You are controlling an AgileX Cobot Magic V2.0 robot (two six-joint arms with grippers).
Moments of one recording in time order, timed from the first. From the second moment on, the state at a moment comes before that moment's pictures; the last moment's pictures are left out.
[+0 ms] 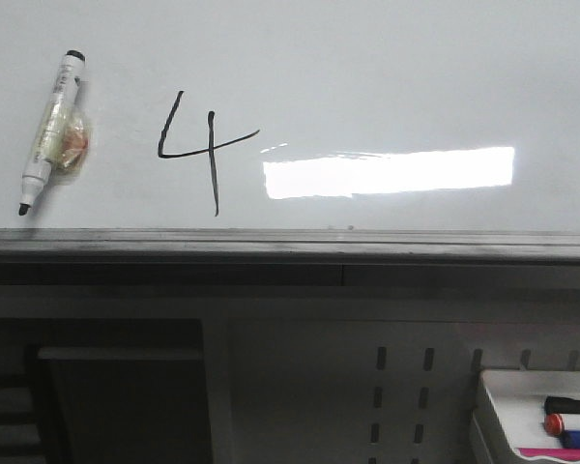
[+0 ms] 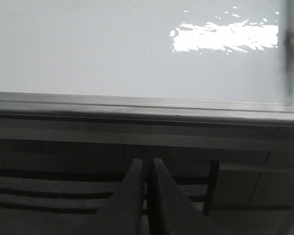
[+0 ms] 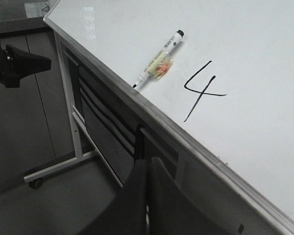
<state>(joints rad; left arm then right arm) 0.00 -0.01 0.00 0.05 0.34 -0.07 0.87 0.45 -0.36 -0.03 0.18 -0.10</state>
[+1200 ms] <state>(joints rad) 0.00 -0.01 0.00 0.05 0.34 -0.07 0.03 0.17 0.01 -0.03 -0.04 0.03</state>
